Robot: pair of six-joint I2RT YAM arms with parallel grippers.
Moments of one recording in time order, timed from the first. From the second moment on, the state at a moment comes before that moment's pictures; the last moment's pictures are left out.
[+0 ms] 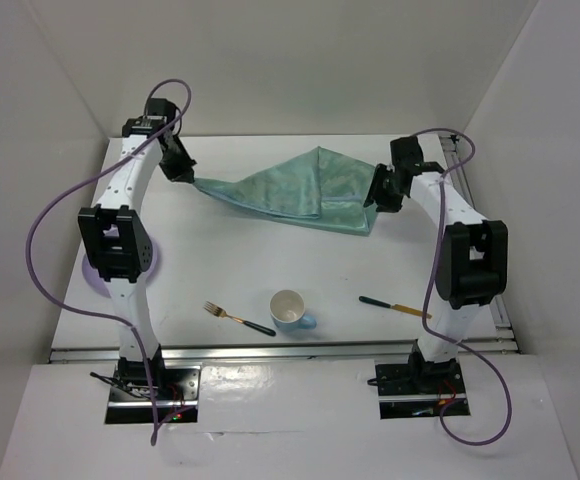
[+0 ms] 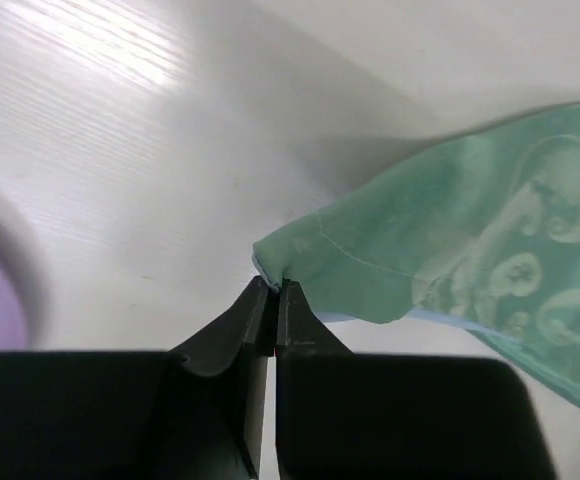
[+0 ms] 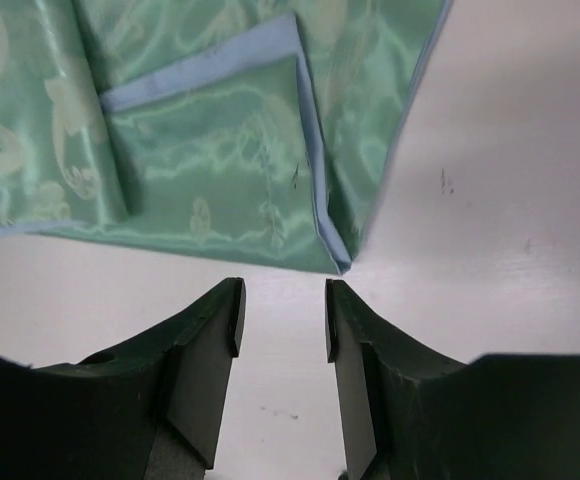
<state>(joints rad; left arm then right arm) -0.02 2.12 2.10 -1.06 0.02 -0.60 0.08 1.81 1.45 -0.61 -0.09 0.43</state>
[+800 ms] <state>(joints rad) -0.08 2.10 1.92 -1.09 -0.22 -0.47 0.11 2.04 1.61 -0.61 -0.15 0.35</state>
